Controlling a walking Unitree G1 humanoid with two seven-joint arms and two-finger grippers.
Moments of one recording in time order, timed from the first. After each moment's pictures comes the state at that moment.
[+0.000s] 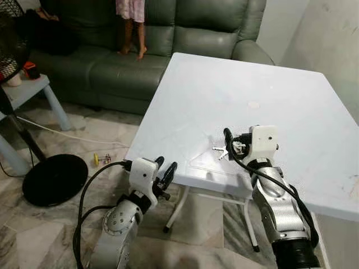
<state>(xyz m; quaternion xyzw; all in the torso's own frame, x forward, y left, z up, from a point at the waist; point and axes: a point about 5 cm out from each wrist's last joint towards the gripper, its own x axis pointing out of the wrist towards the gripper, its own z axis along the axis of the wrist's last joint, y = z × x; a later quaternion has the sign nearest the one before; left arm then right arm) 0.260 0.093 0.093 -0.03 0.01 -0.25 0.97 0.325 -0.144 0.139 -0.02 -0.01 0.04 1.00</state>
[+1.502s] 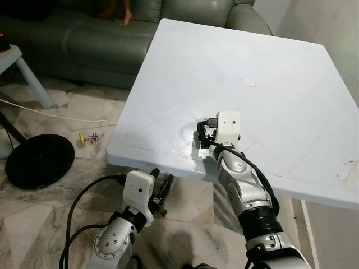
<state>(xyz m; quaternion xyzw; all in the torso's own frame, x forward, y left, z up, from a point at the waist) 0.225 0.098 0.100 -0.02 0.03 -0.22 0.97 0.355 -0.085 0.141 0.02 0.05 0.04 1.00</state>
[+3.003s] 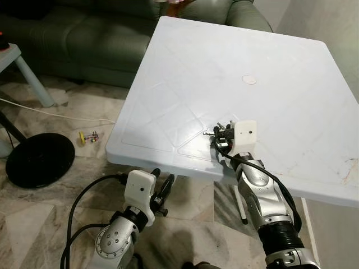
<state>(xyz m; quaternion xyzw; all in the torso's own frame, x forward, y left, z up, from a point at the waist) 0.225 0.095 0.101 -0.02 0.04 -0.23 0.97 0.341 -0.119 0.129 -0.01 0.01 0.10 1.00</state>
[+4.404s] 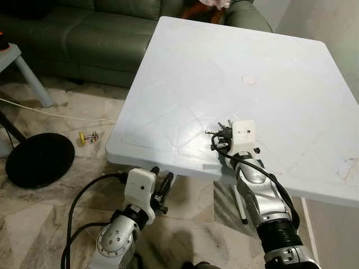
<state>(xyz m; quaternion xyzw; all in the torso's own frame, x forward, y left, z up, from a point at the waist) 0.230 0.093 0.104 -0.01 0.03 -0.21 0.98 0.344 -0.121 0.135 0.01 0.01 0.07 1.00</state>
